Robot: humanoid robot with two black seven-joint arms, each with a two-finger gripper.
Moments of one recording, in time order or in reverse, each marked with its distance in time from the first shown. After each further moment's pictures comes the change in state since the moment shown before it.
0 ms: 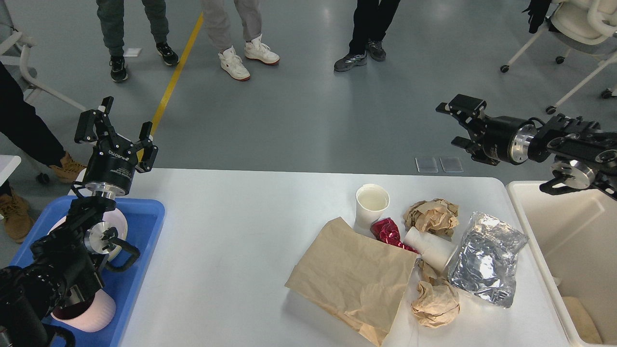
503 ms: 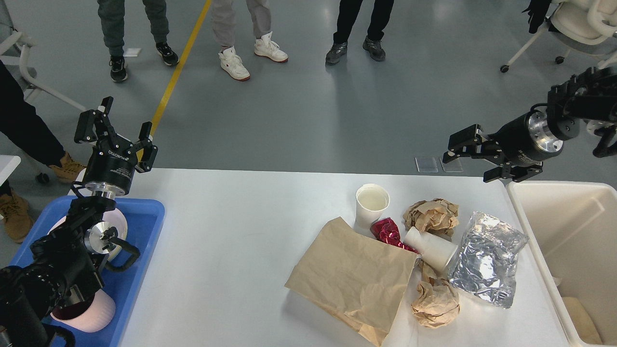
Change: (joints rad) left arm 0.000 0.000 0.000 0.000 0.000 0.000 0.000; right arm 0.464 0.181 -0.658 0.196 0.036 0.404 -0.027
